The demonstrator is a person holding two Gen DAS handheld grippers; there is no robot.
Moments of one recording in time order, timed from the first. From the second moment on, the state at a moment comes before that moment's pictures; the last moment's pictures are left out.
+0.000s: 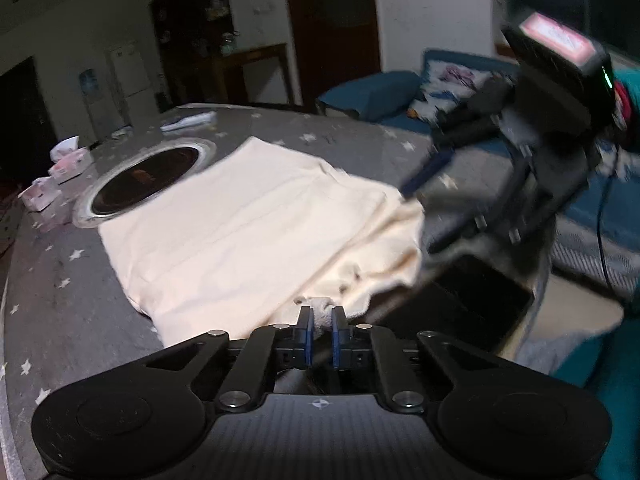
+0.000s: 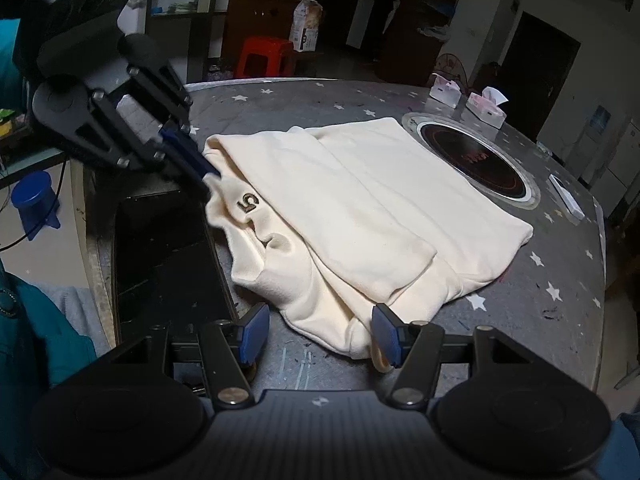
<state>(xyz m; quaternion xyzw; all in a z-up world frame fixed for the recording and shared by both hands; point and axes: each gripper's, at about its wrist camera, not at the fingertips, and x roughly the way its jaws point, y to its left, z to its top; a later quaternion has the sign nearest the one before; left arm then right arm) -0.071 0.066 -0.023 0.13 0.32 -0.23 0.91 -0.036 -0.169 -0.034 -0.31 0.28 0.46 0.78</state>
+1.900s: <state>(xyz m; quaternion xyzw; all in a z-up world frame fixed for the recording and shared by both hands) -0.108 0.103 0.041 0.10 0.25 -0.17 0.95 -0.042 -0.170 0.055 -0.20 0.20 0.47 0.84</state>
